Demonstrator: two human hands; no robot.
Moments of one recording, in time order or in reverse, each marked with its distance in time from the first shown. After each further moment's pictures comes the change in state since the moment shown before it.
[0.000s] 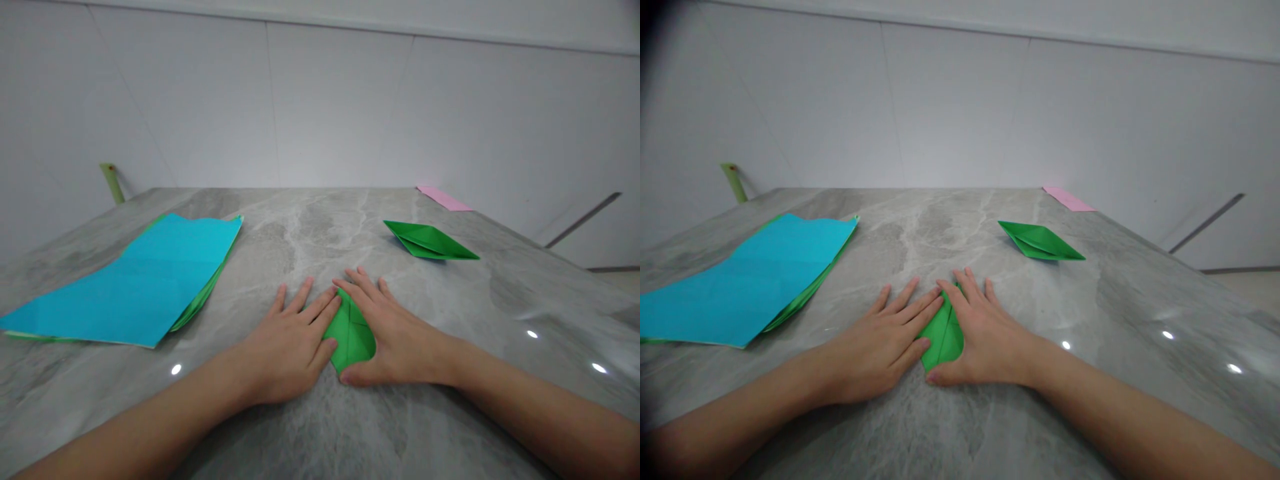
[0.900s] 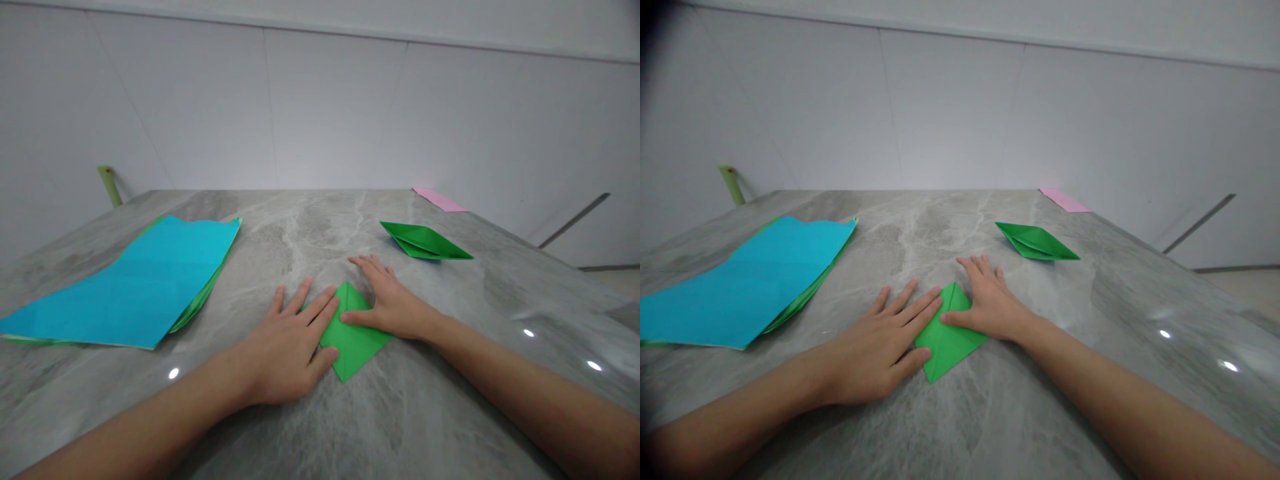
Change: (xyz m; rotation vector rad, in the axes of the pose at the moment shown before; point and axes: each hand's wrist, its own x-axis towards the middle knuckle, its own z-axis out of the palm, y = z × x) left_hand -0.003 0.003 -0.005 0.011 -0.037 0.001; right_hand 0.022 0.033 -0.003 0.068 0.223 0.136
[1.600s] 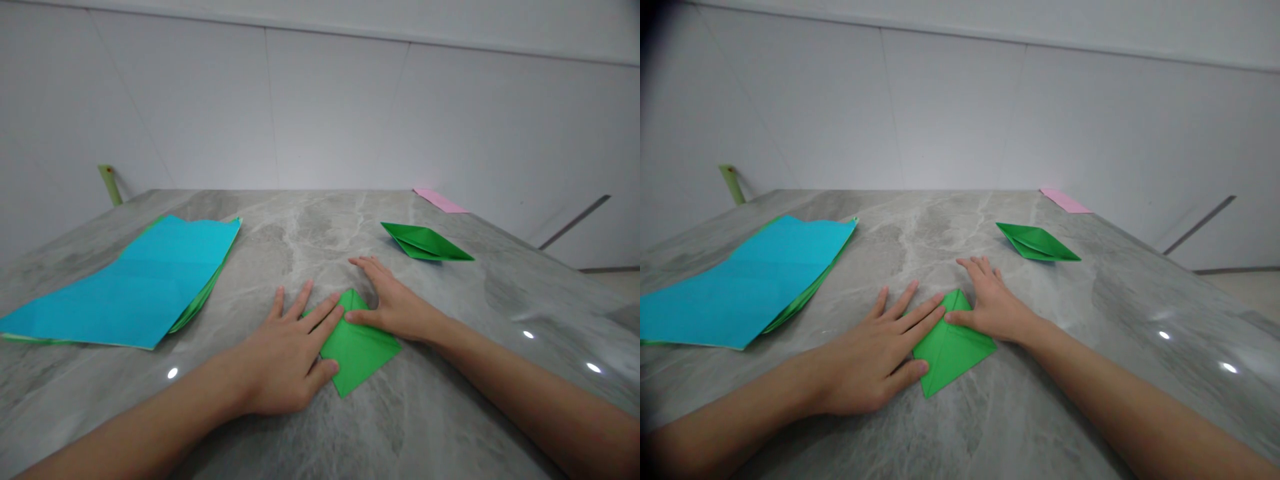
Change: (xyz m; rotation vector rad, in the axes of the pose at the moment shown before) left_hand -0.006 0.001 -0.002 -0.044 -0.023 0.068; right_hand -0.001 0.001 -0.002 0.072 -0.008 0.002
